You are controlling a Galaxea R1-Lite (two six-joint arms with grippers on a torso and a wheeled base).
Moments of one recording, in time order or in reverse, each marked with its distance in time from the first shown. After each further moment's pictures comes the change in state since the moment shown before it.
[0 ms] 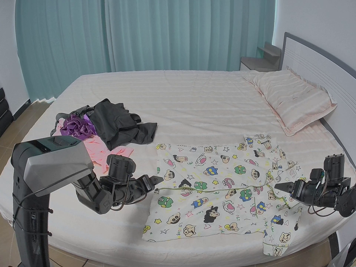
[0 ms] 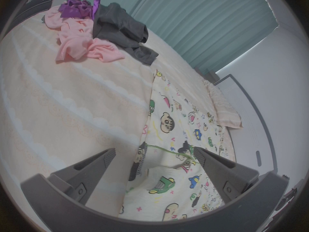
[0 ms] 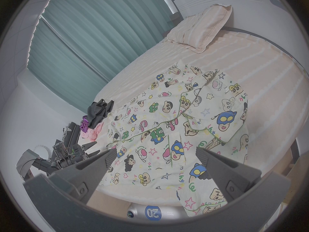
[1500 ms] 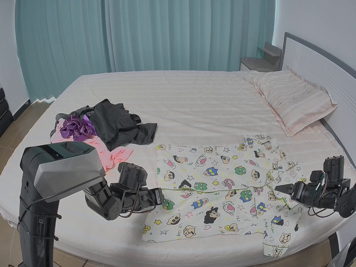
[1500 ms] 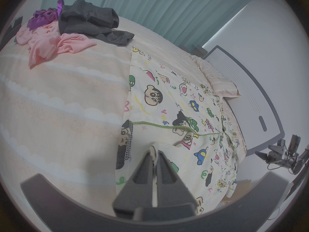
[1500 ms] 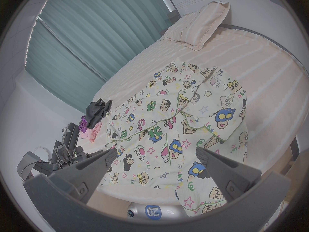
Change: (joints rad) left arm -0.064 0.049 -0.017 0.033 -0.058 0.216; right arm -0.010 0.011 0.011 -0.001 0.005 0.007
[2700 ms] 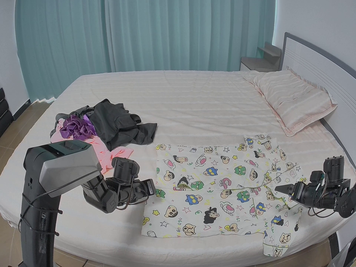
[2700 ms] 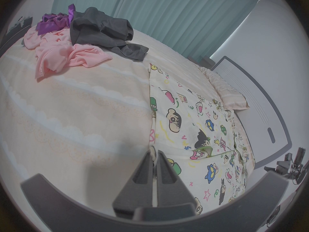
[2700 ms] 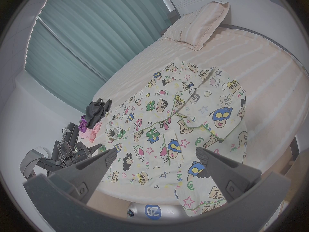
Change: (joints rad) left arm 0.078 0.054 -0.077 -0.022 0.061 0.011; right arm -0.001 0.001 0.002 0.000 0.000 -0.001
